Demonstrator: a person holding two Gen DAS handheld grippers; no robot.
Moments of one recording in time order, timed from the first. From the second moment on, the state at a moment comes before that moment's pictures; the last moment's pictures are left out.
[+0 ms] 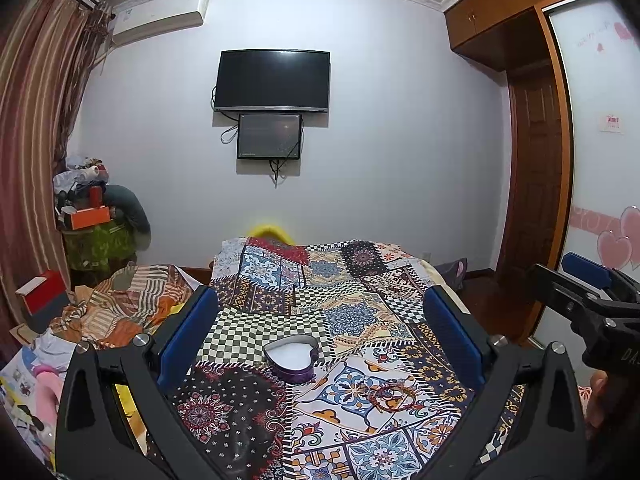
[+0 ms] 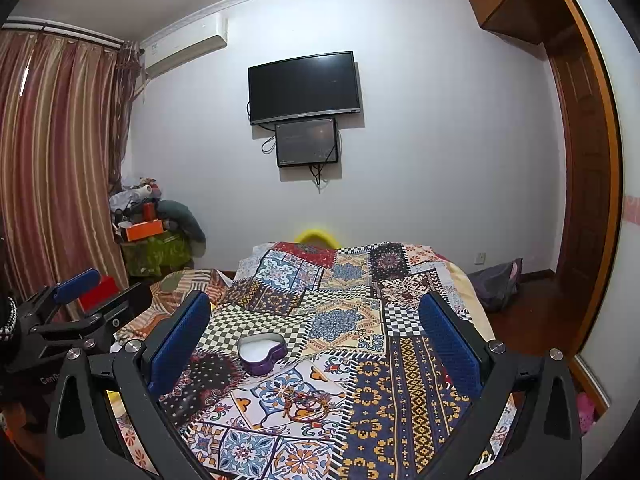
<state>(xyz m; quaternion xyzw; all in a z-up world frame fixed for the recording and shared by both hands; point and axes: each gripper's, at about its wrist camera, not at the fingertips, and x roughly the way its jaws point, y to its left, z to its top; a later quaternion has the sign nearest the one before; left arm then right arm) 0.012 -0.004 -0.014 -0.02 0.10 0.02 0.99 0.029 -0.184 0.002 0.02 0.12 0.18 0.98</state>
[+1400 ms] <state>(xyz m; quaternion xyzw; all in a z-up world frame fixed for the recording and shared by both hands) 0.127 0.001 -0.114 -0.02 0.28 -0.04 0.96 0.116 -0.188 -0.093 -0.04 0.28 0.17 0.94</state>
